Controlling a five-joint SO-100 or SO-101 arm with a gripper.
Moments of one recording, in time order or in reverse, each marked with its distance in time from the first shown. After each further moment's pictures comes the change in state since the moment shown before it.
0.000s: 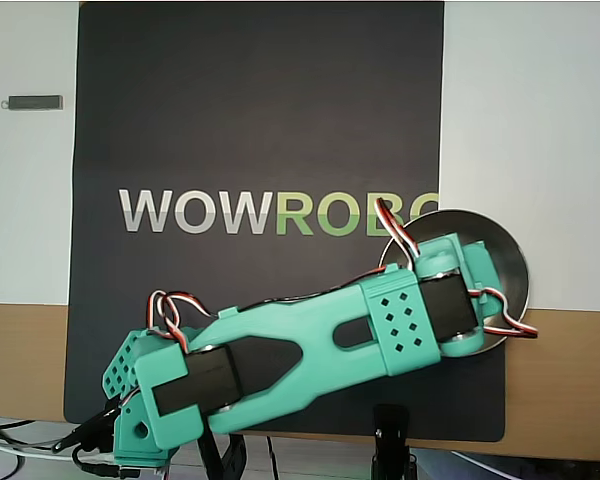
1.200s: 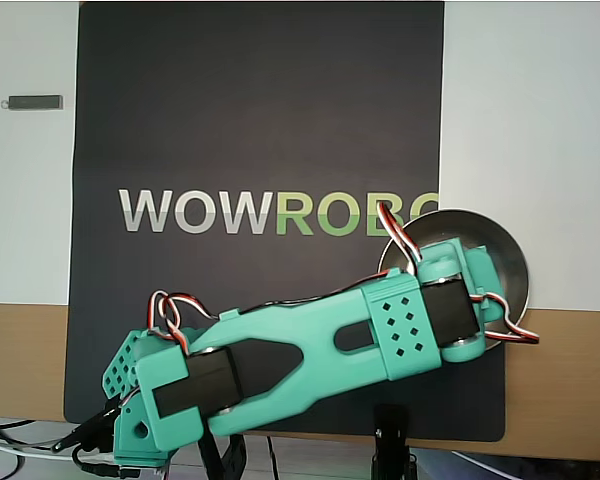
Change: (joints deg) arm 0.5 0.0 0.0 0.0 0.0
